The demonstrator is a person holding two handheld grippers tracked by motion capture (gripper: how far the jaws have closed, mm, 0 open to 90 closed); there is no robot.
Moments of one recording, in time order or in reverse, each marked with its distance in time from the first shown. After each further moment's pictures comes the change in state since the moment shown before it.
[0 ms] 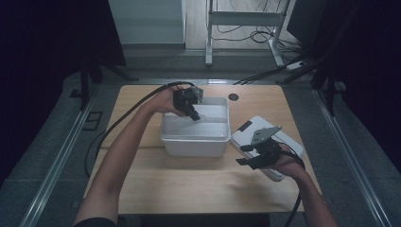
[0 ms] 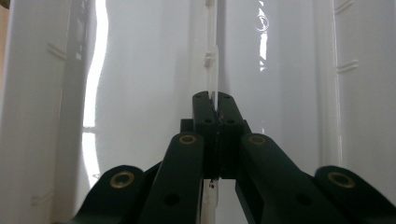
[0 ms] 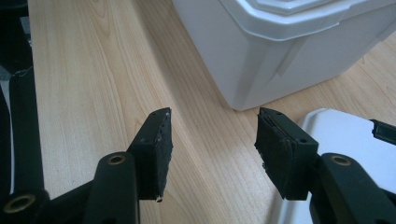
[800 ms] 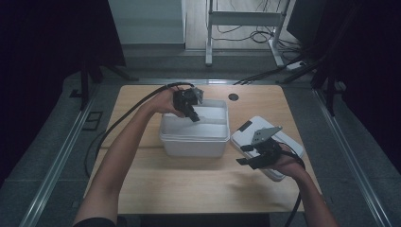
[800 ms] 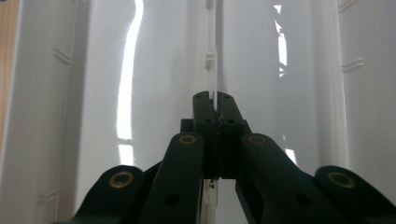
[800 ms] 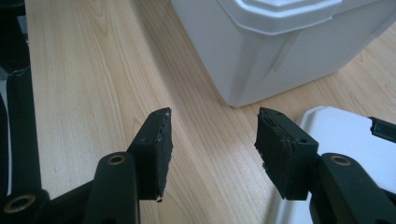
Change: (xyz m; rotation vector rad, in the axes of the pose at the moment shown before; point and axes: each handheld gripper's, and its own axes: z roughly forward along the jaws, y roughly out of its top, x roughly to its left) left arm 0.001 -0.002 0.003 0.022 -0.024 0.001; right arm -0.001 -0.002 0.000 0.003 -0.004 0.003
